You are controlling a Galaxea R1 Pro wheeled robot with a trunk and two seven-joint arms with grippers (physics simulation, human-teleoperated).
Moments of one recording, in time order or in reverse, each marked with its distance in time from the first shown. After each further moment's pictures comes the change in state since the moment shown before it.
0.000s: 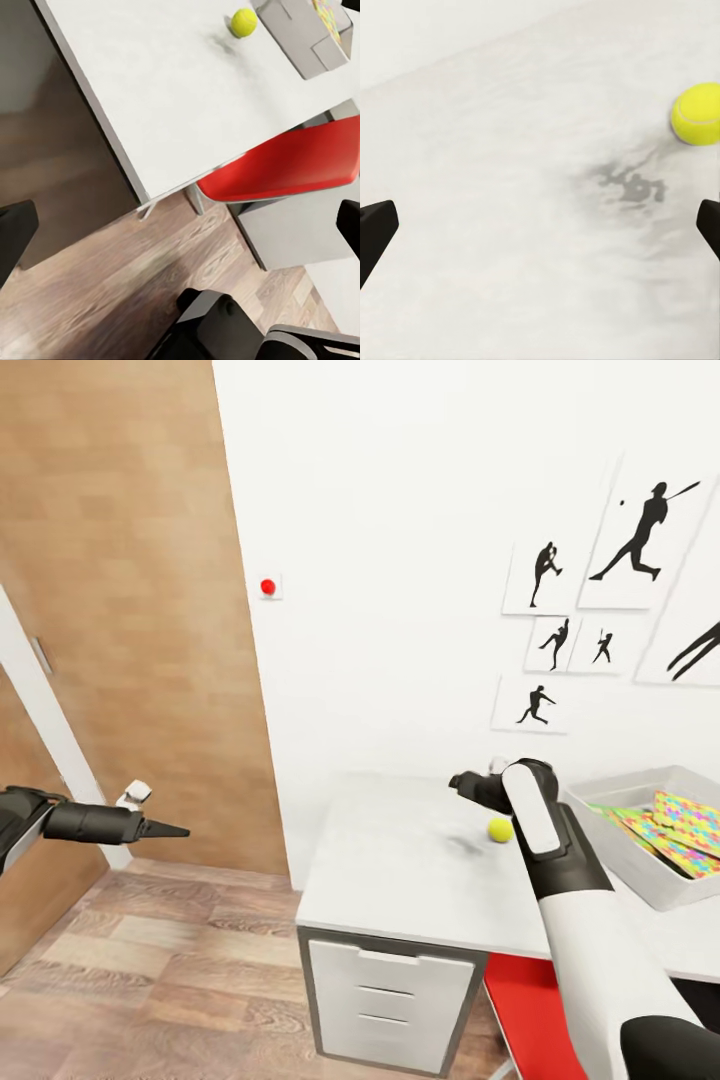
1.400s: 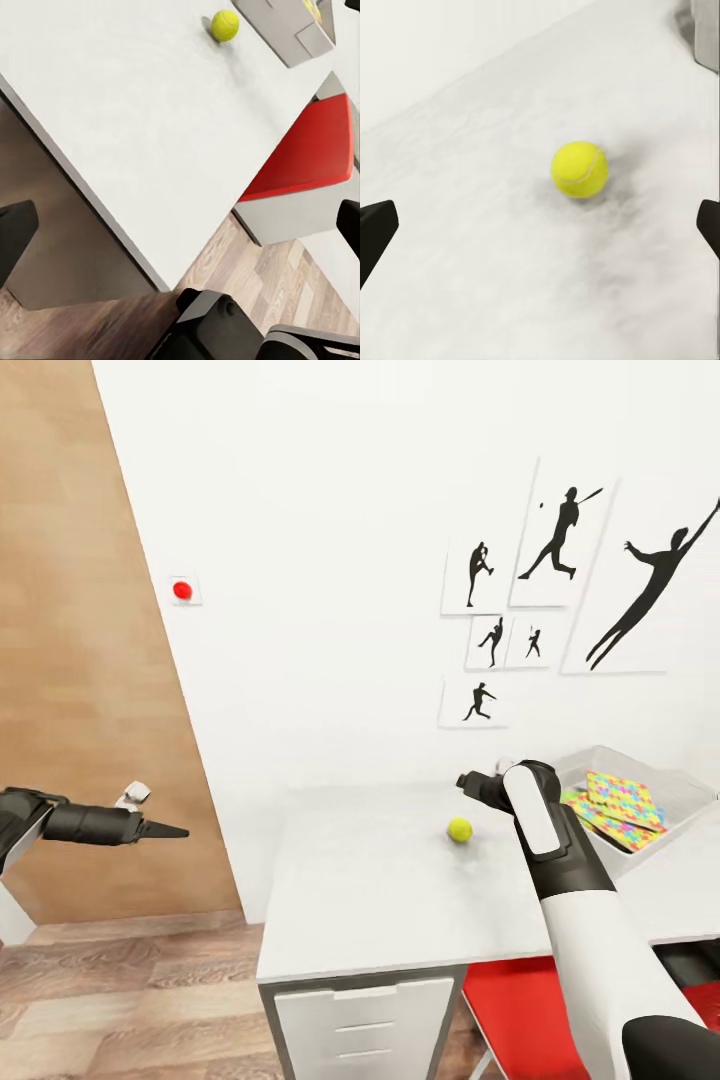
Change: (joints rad) left arm 0.000 0.000 0.000 0.009 0.000 -0.004 0.000; right arm 0.001 -0.008 -0.004 0.012 0.042 -0.035 0.000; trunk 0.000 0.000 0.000
